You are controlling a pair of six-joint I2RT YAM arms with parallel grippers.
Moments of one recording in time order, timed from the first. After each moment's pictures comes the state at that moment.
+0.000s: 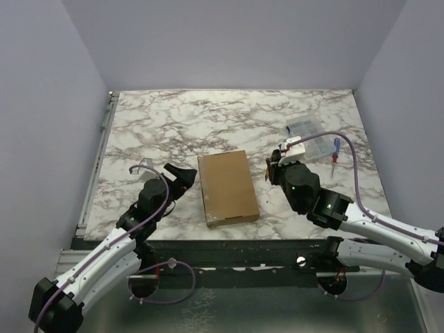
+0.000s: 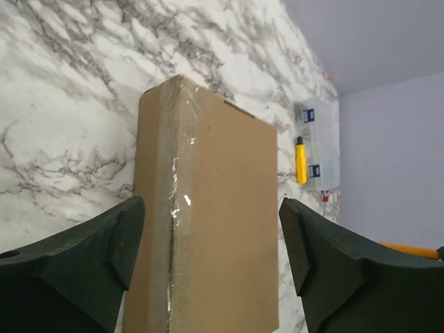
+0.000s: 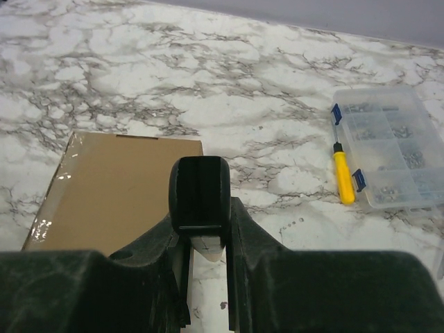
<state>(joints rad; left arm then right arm) -0.58 0.64 0.32 0.02 -0.30 -1.08 1.03 0.91 0.77 -0.09 0.77 0.17</state>
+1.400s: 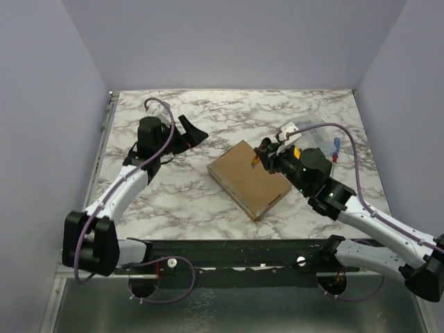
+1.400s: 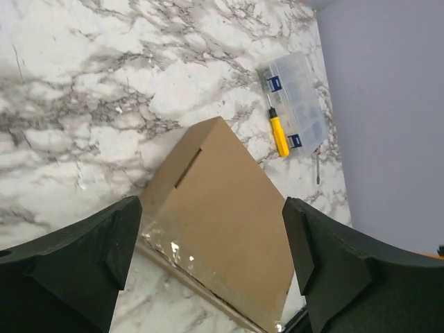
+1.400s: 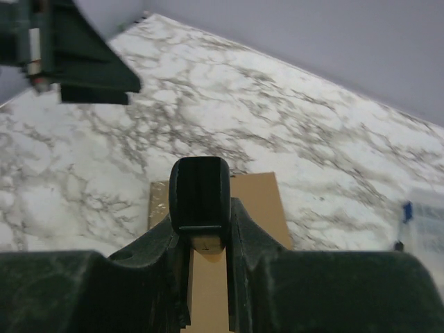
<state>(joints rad) -0.28 1.20 0.79 0.09 0.33 -0.76 0.82 0.94 0.80 0.04 0.28 0.00</state>
